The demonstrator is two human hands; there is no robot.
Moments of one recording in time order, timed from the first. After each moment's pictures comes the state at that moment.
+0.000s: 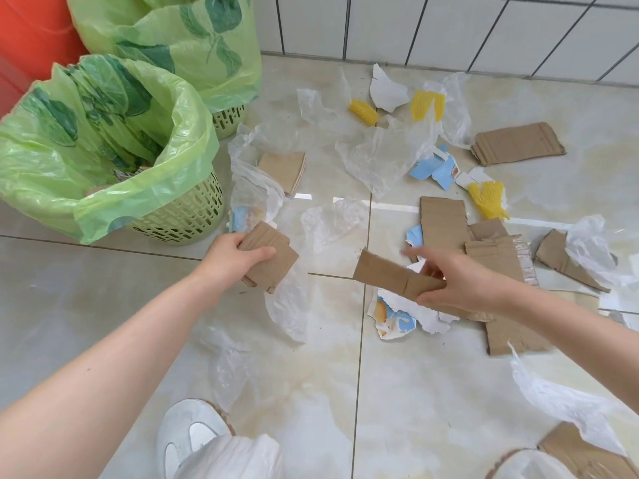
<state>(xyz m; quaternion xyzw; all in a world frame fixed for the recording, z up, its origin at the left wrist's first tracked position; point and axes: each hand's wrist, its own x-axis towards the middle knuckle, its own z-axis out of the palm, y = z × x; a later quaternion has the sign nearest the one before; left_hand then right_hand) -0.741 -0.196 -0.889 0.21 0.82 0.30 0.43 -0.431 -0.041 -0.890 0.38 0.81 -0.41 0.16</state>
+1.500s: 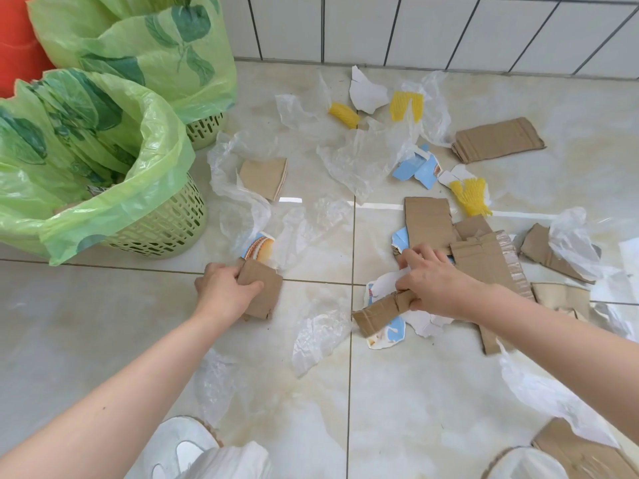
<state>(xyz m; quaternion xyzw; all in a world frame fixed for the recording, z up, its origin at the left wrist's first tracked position) -0.725 -0.208 -0.938 0.30 0.90 0.11 0.31 -0.438 -0.047 -0.912 0.25 0.92 -0.07 0.29</state>
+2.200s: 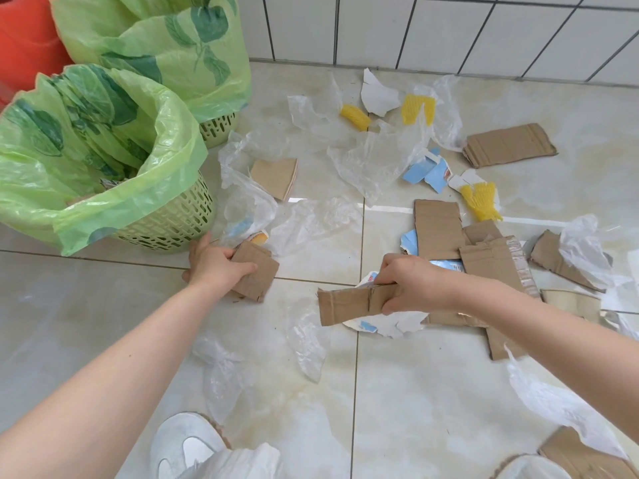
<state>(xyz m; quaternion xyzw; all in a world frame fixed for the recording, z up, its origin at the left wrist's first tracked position) -0.769 -0.193 -0.949 0.26 0.91 0.13 0.30 -0.483 -0.058 -0.883 0.29 0.88 -0.29 0.26</state>
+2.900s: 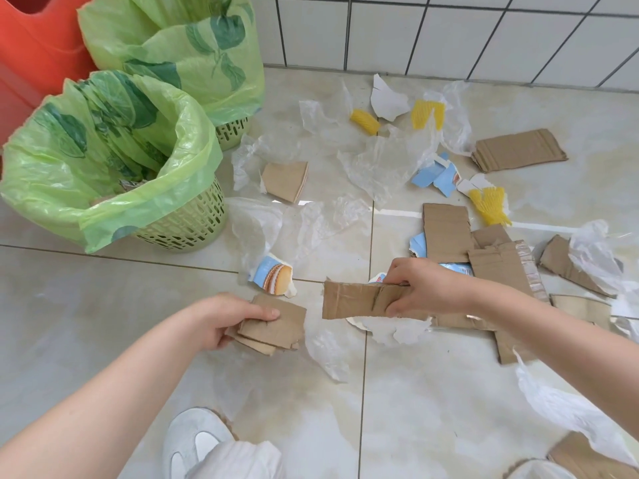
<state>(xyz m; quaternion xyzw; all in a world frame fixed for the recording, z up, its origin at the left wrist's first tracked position) -0.743 -0.241 -0.913 0.04 0.78 0.12 0.62 -0.483 -0.062 -0.871 0.31 0.84 -0.39 0.22</state>
